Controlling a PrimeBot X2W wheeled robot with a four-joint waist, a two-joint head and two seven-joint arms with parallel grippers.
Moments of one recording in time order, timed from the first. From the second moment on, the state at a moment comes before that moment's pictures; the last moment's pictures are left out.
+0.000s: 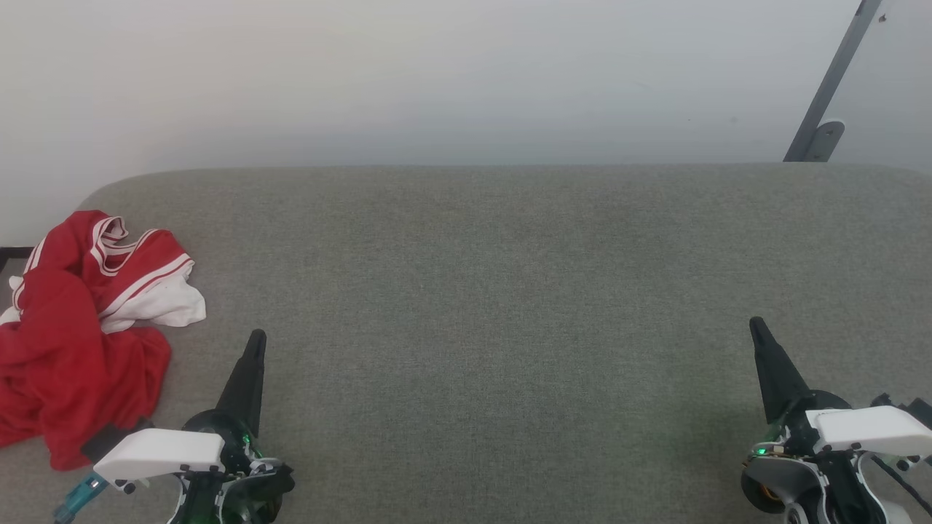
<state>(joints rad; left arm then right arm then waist) -0.10 0.05 0.11 0.25 -1.61 -0.13 0.11 -0.11 -0.05 -0.11 0.24 1.61 0.13 0.11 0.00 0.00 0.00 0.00</state>
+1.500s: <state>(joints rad) -0.05 0.11 0.02 0.20 -1.37 -0.02 0.00 -0.07 -0.12 -0.01 0.28 1.38 0.13 0.02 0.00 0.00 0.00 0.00</state>
